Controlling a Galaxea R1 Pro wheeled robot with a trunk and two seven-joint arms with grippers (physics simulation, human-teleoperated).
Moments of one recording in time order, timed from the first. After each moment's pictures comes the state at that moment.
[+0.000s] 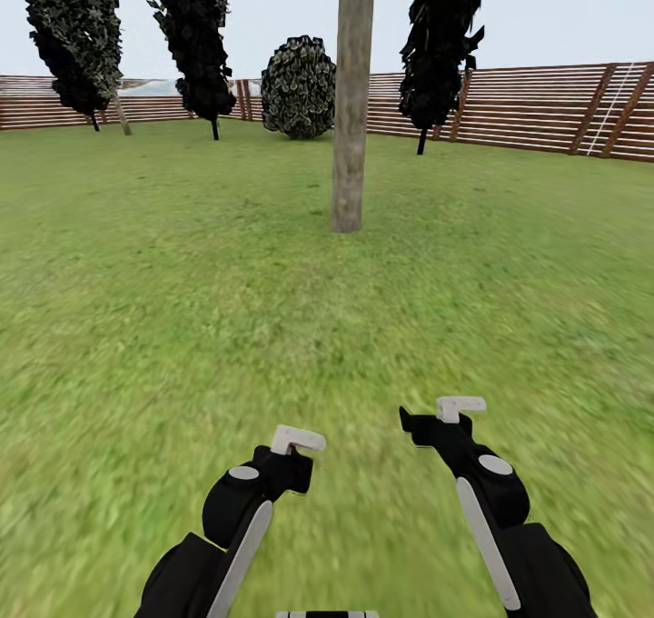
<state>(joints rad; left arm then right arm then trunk) -0.30 -0.12 -0.41 -1.59 0.14 0.95 0.23 -0.30 0.00 0.12 -1.60 -0.14 0.62 -0.13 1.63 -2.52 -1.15</state>
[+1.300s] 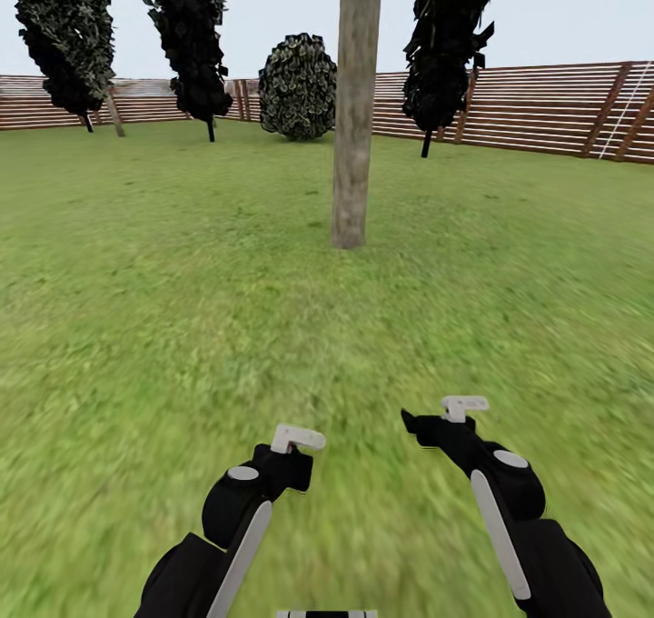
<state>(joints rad) -0.30 -0.12 -0.41 -1.59 0.14 0.92 0.23 -0.31 -0.01 0.04 -1.61 -0.14 0.69 0.01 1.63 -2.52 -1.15</state>
